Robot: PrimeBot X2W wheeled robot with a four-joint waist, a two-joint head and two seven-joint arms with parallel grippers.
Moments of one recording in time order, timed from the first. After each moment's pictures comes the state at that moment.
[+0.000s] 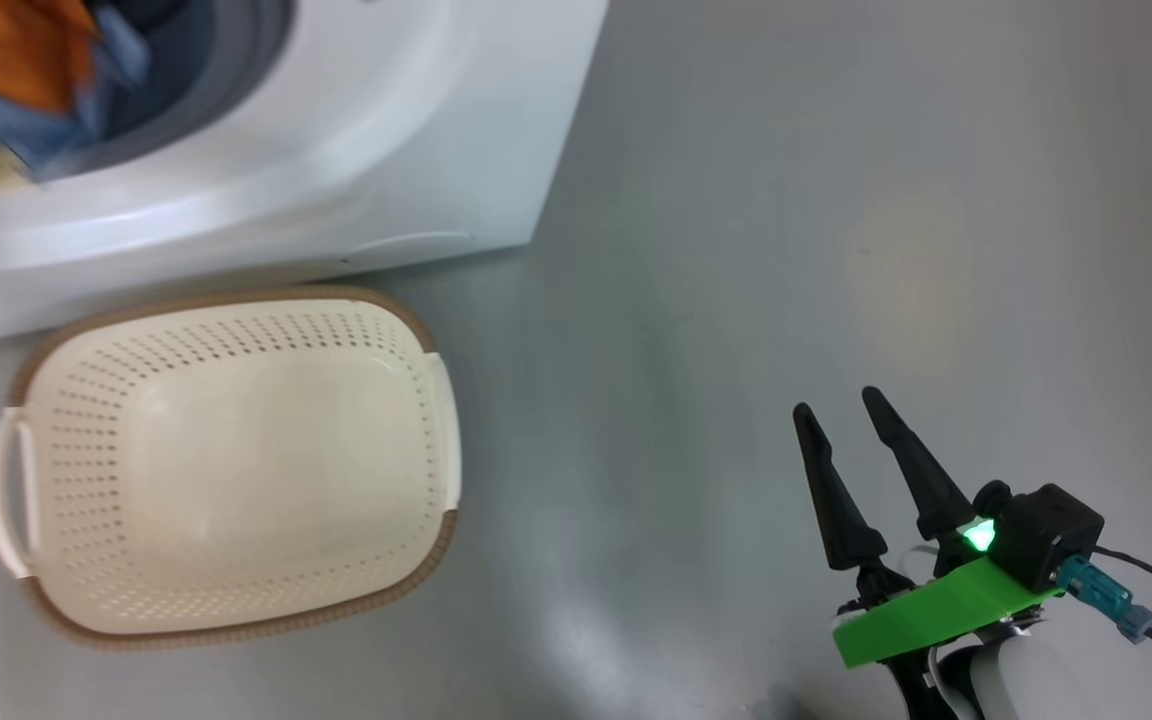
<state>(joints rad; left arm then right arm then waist) -1.07 0.37 -0.14 0.77 -0.49 -0.13 -0.26 -0.17 -0.07 0.15 0.12 0.34 0.13 -0.26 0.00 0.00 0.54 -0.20</state>
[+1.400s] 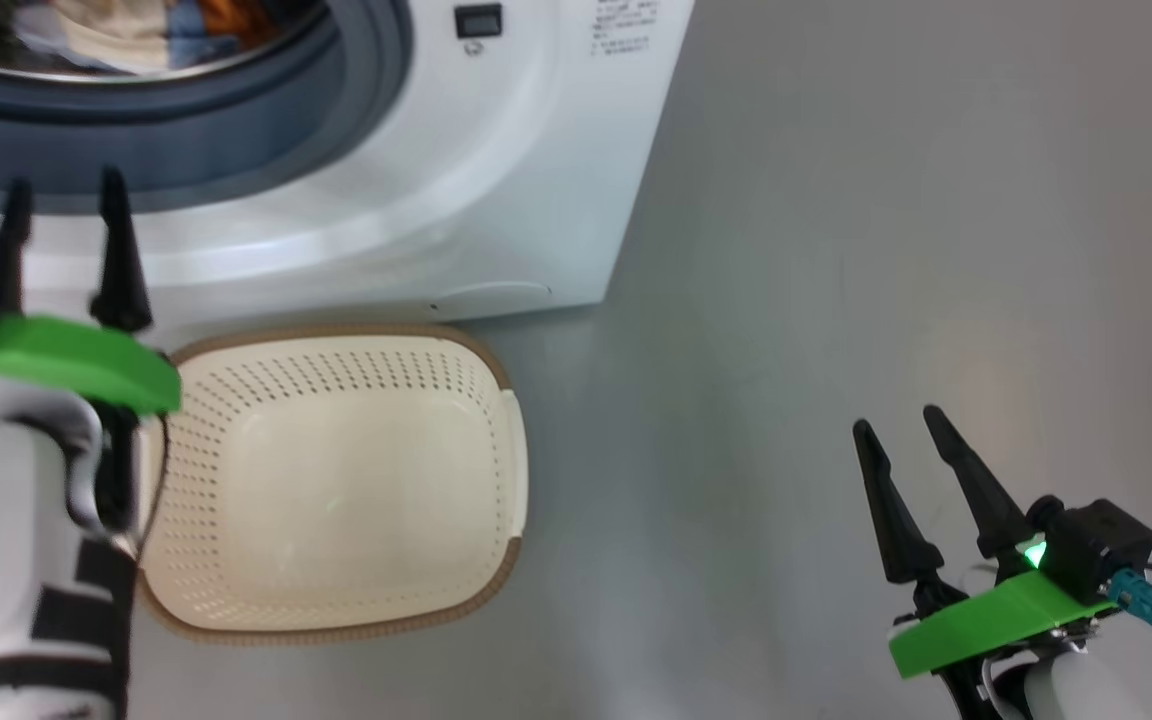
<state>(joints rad) -0.73 0.17 0.01 0.63 -0.28 -0.13 -0.26 -0.14 -0.13 0.10 0.14 0.34 0.13 -0.26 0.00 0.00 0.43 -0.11</state>
